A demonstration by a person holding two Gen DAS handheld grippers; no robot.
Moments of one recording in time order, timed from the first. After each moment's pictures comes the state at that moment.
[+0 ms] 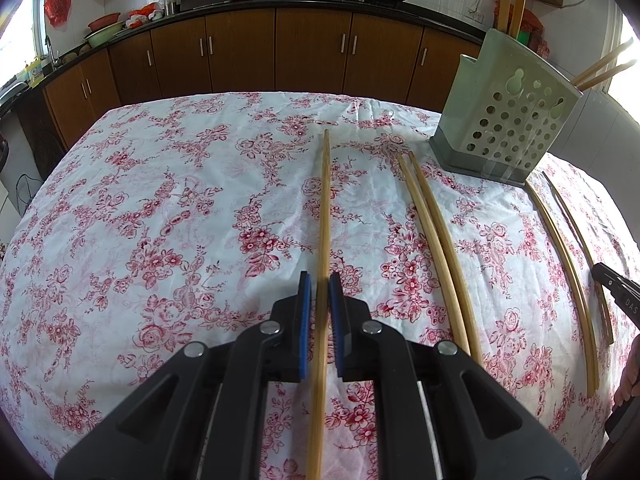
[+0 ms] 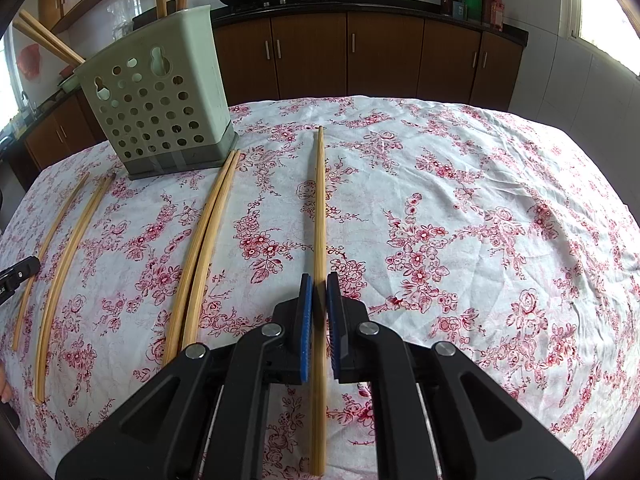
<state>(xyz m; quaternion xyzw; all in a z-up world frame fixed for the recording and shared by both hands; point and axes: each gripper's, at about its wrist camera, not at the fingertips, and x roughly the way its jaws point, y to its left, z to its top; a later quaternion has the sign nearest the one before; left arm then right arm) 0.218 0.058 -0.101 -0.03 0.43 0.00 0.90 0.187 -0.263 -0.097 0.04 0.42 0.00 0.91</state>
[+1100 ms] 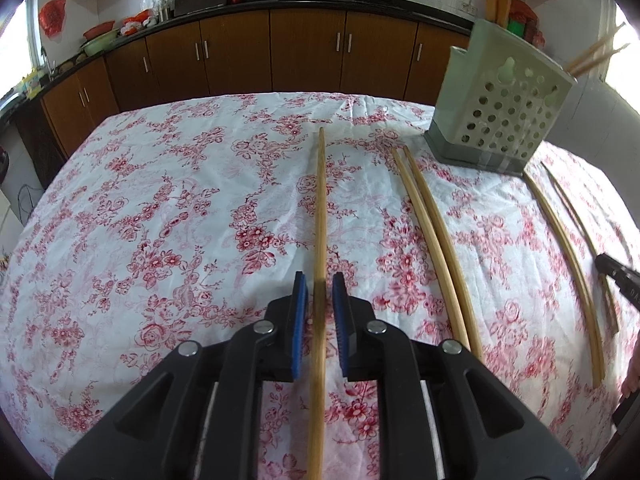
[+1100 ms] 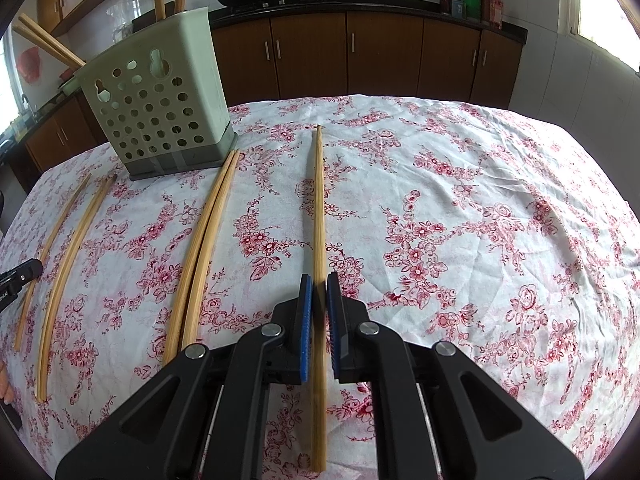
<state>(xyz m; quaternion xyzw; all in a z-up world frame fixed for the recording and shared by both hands) 0.214 0.051 -0.101 0.00 0.44 0.00 0.90 0.181 -0.261 -0.096 0.04 0.42 0.01 0.91</state>
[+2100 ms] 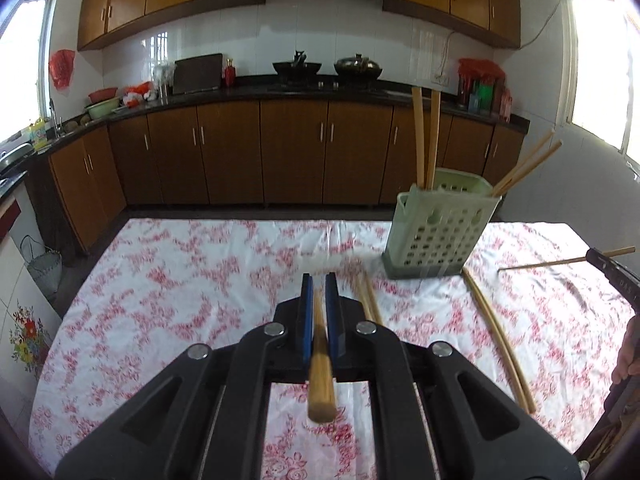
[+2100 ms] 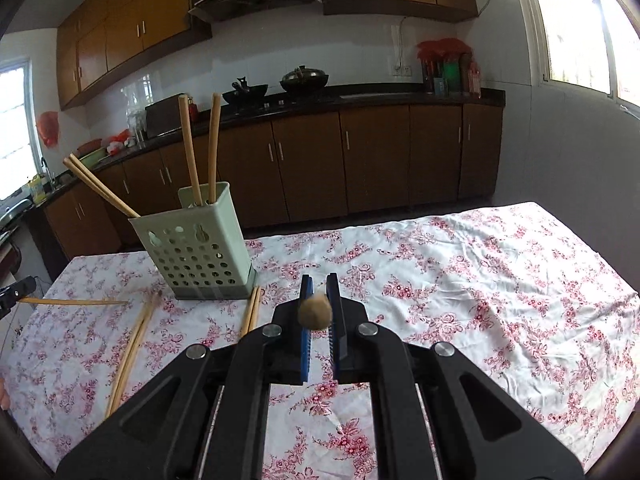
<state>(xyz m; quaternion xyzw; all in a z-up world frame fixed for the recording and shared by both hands) 0.175 0.054 0.025 0.00 0.29 -0.03 0.96 0.148 -0.283 0.012 0.07 0.25 0.01 0.97</state>
